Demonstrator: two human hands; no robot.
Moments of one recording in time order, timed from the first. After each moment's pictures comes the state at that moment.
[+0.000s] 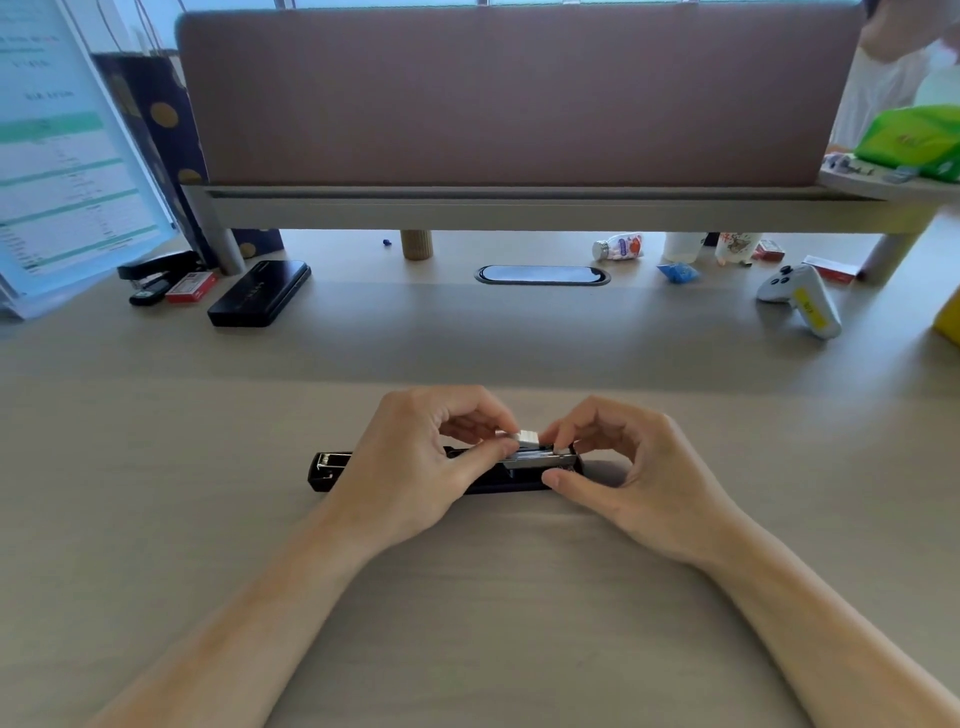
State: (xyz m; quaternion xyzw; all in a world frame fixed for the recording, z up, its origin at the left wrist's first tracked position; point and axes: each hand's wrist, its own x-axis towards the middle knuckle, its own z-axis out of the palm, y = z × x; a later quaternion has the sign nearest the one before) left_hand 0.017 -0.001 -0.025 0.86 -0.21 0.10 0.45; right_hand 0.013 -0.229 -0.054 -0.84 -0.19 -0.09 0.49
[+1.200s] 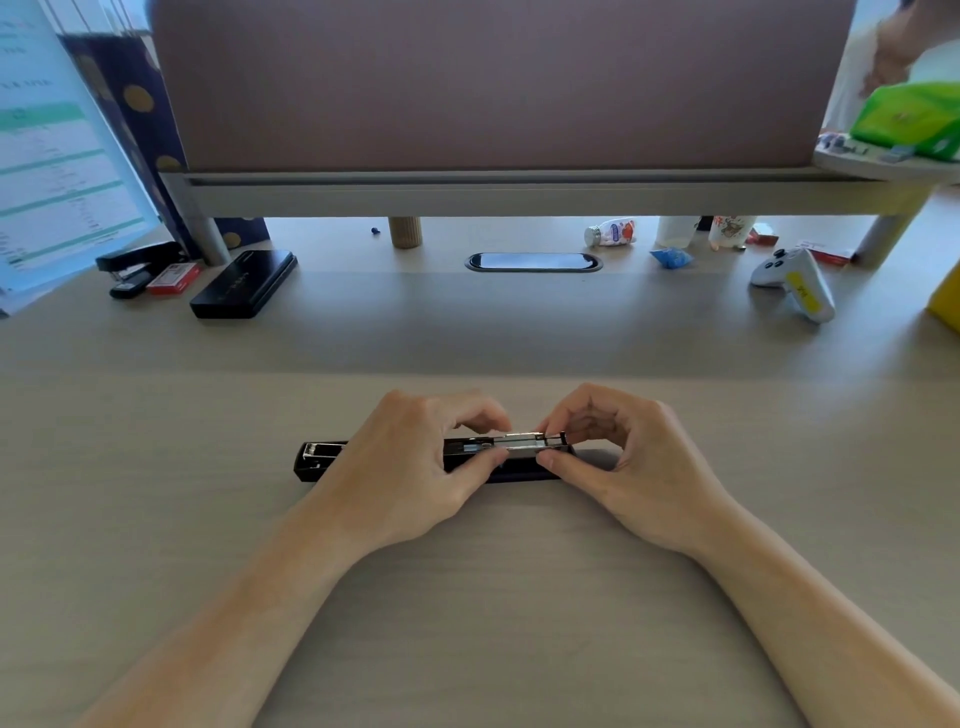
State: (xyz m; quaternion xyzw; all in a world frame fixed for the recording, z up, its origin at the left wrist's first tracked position) left_hand 0.017 0.001 -0.030 0.91 -0.25 0.11 0.31; right_hand 0.016 -0.231 -0.060 -0.85 -0.17 -0.10 0.49
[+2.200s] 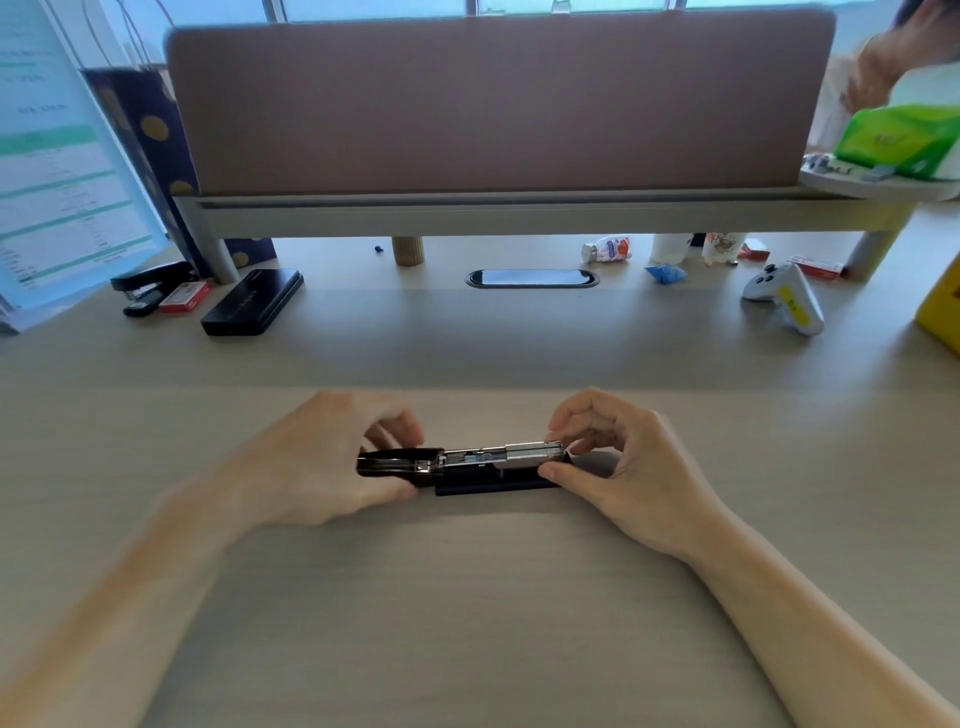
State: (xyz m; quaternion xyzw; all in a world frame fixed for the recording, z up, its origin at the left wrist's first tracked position) left_hand 0.029 0.060 -0.002 0.96 -0.21 -0.03 0.20; right_hand 0.014 -0.232 -0.059 -0.85 -0.13 -0.10 0.50
